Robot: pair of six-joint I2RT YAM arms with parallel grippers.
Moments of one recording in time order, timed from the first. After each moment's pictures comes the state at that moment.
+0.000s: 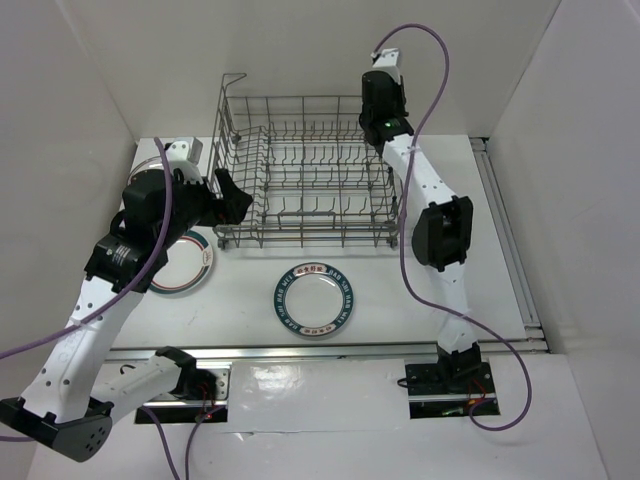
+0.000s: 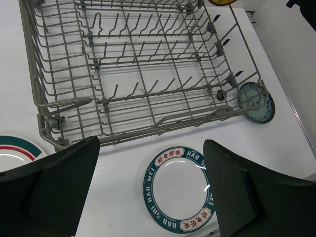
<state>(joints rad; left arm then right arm) -0.35 0.97 1.27 -0.61 0.02 -0.34 0.34 2.32 2.35 -0.20 0.83 -0.21</state>
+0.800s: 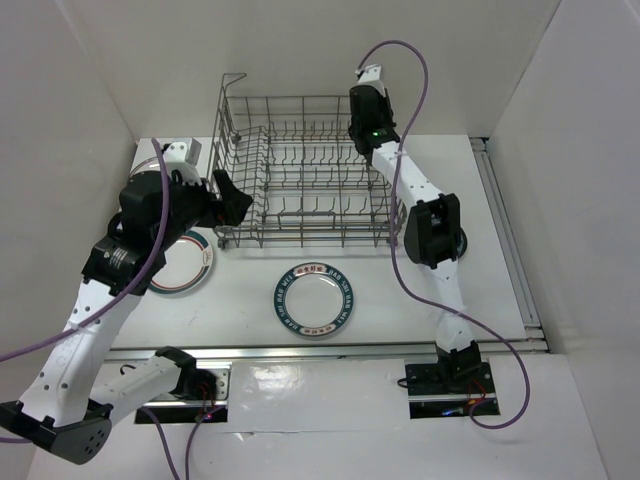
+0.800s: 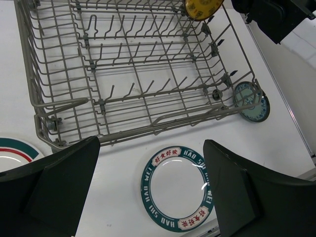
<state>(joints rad) -0.35 0.96 1.27 -0.61 0.04 -0.34 0.36 2.41 2.33 -0.17 0.81 -0.24</state>
